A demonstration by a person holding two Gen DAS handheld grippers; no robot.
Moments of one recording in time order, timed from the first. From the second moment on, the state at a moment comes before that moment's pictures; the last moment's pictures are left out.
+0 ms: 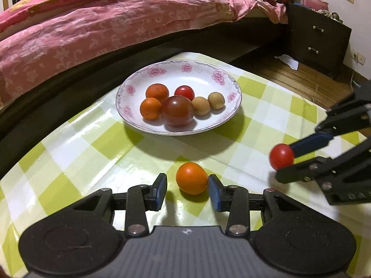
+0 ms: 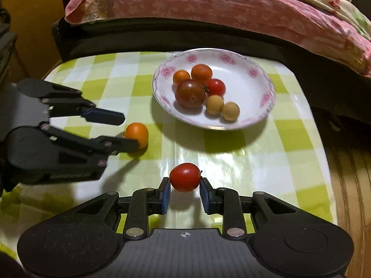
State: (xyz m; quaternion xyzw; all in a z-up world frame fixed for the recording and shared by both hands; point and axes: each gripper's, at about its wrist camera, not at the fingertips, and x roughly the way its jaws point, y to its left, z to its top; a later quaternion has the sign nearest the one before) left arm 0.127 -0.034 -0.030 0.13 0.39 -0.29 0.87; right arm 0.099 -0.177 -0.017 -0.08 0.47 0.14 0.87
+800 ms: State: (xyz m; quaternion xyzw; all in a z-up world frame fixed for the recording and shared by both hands) left arm 0.135 -0.056 -0.042 0.13 0.39 -0.27 0.87; right arm 0.100 -0.202 -0.028 -0.06 0.47 0.11 0.87
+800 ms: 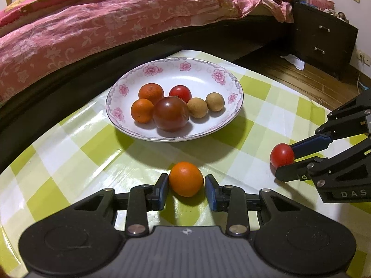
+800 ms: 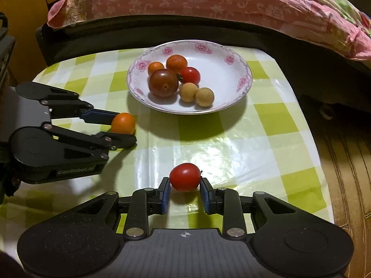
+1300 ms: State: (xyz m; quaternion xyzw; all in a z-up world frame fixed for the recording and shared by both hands) left arm 0.113 -0.056 -0.035 0.15 0.38 -0.30 0.86; right arm 0.101 -0.207 -0.030 -0.06 0.46 0.11 0.88
